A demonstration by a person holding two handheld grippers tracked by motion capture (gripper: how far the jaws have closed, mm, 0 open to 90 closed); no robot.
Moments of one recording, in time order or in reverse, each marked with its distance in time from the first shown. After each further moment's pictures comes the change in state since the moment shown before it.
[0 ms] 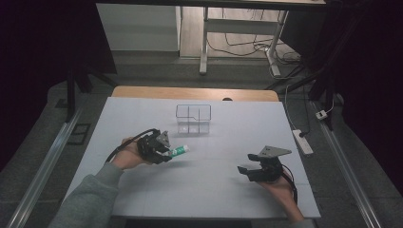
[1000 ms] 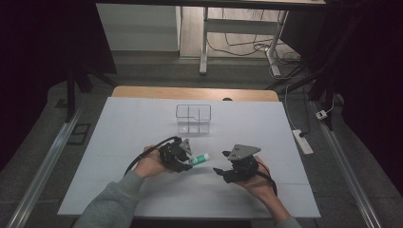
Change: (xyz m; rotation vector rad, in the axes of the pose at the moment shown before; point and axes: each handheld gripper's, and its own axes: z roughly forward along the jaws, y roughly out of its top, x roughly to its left) left arm -0.031 0.046 0.032 -0.019 -0.081 -0.007; right arm 0.066 0.058 0.031 0.038 0.057 -0.273
